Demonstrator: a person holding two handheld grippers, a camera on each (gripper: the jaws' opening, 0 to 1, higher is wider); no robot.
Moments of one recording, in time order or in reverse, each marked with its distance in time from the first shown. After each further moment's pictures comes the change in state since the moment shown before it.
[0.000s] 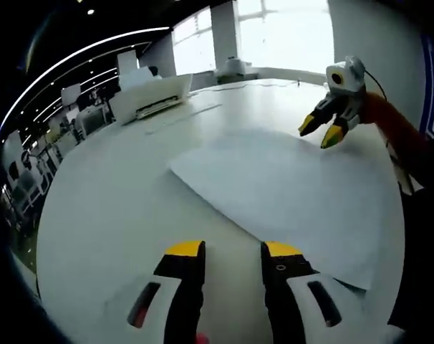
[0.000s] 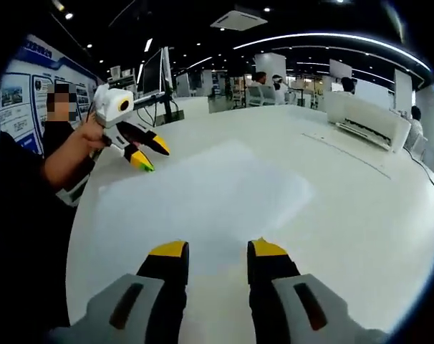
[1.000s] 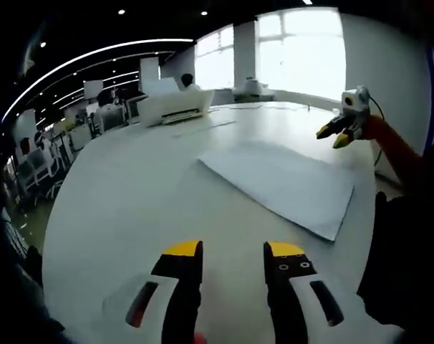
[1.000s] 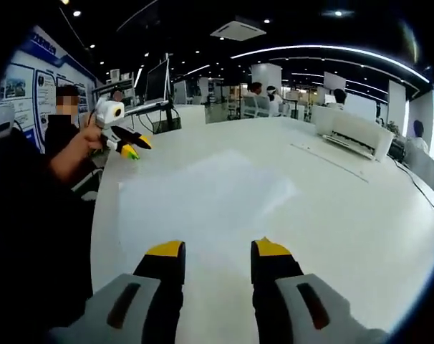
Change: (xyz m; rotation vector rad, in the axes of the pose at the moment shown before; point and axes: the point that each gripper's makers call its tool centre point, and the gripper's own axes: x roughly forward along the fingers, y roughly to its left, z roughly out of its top) left arm -0.092 0.005 -0.040 -0.126 -0.126 0.054; right arm -0.067 0.024 -0.010 -0.032 -0.055 -0.058
